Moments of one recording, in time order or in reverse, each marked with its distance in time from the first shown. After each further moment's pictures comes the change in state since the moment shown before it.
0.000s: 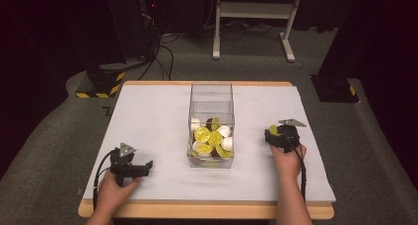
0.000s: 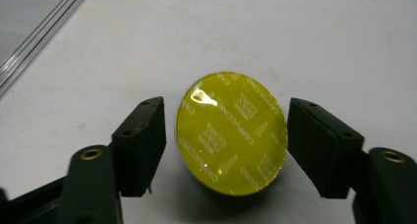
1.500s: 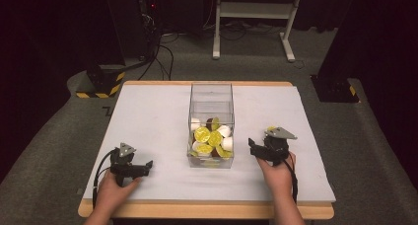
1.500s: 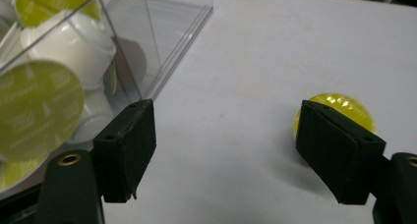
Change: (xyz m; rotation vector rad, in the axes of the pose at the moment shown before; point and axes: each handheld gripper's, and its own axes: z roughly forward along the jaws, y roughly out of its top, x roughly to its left) left arm 0.000 0.000 0.000 0.000 -0.001 -0.005; right arm 0.065 -0.009 -0.060 -0.078 0.126 -0.111
